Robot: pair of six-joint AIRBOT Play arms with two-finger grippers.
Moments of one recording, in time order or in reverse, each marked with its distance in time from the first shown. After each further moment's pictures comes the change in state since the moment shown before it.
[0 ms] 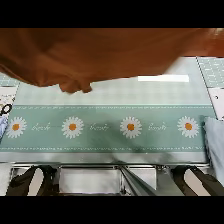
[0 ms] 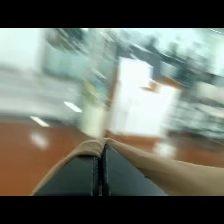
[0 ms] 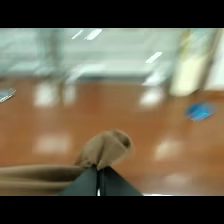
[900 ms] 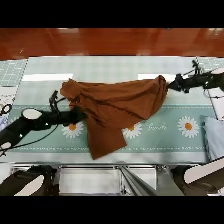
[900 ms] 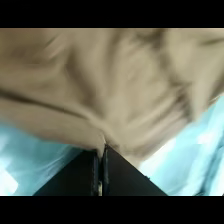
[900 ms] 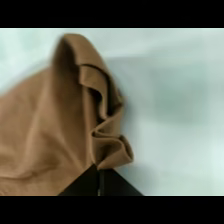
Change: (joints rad) left arm -0.531 -0.453 -1.084 -0.250 0.154 0.015; right arm -0.005 -0.896 -0.564 0.366 -0.019 -0.216
